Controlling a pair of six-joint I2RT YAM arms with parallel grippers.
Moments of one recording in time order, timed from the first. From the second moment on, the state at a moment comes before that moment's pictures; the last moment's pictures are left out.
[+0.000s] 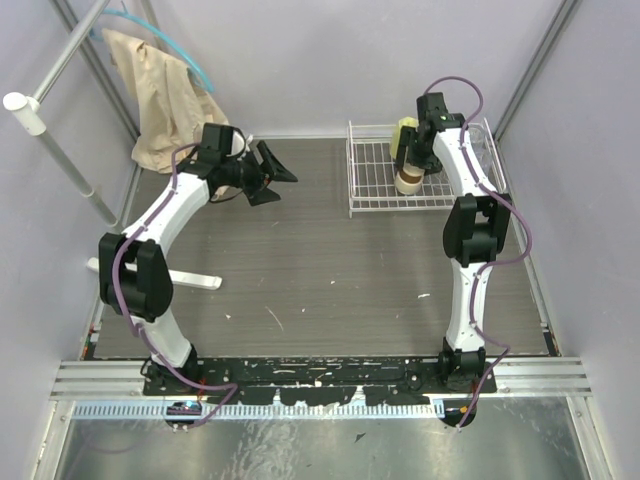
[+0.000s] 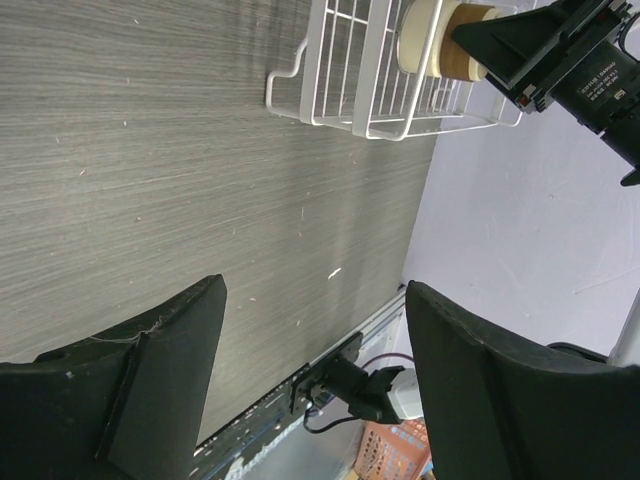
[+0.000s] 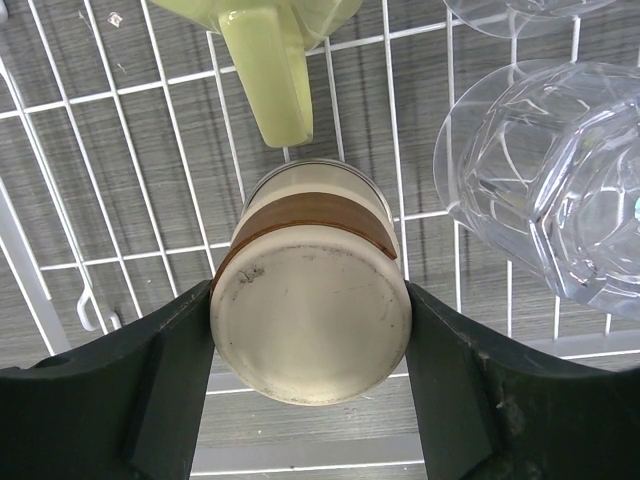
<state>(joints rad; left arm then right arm) -0.26 1.76 1.49 -0.49 0.58 -0.87 0.09 2.25 2.19 -0.96 0.07 0.24</state>
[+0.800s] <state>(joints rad) -0.26 1.67 1.49 -0.60 0.51 -0.79 0.11 2.05 2.07 -0.95 0.09 0.23</state>
